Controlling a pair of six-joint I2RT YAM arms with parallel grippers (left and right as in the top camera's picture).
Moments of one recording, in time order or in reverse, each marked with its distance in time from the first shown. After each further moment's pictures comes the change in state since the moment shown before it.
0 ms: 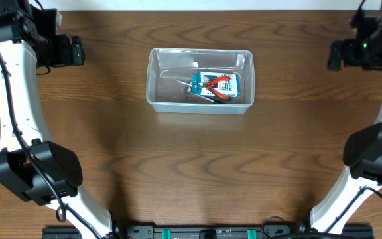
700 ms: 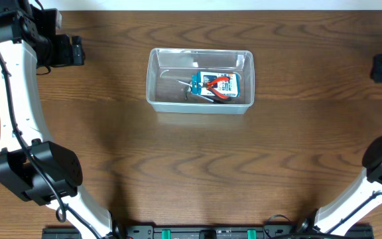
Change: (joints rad) left arm 0.000 0.000 0.000 0.000 0.000 0.000; right arm -0.233 0.000 -0.052 0.179 0.118 -0.109
